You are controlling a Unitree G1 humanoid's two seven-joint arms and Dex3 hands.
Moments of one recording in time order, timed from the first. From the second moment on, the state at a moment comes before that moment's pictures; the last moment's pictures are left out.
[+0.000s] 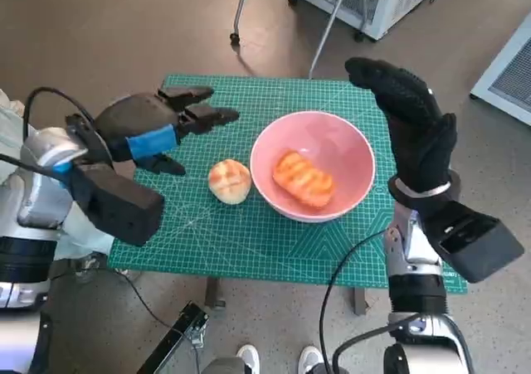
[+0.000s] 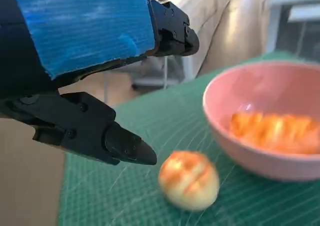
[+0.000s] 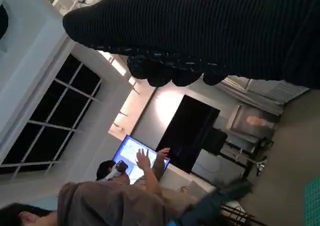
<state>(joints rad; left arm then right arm) -0.81 0.76 -0.25 0.40 0.47 -0.50 -0.64 -0.72 -0.10 -0.14 0.56 0.32 -0.83 0.51</state>
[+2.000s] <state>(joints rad) -0.98 0.48 -0.56 1.11 0.75 -0.54 -0.24 -0.69 -0.11 -0.14 0.52 0.31 -0.81 0.52</state>
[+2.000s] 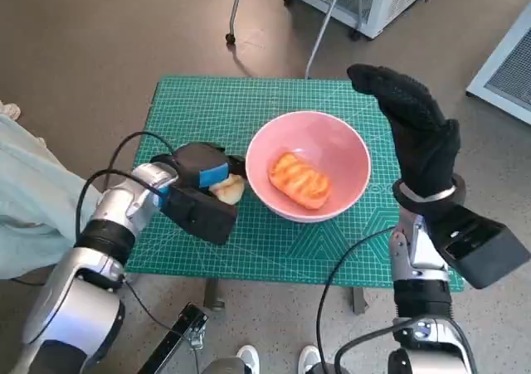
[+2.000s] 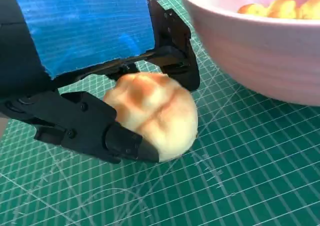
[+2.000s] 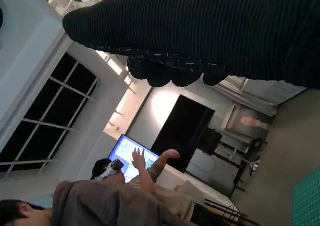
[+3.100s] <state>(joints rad) -1.11 0.60 -0.34 0.65 0.59 -0.48 -0.34 -0.69 -0.11 -0.13 0.51 0.31 -0.78 0.51</state>
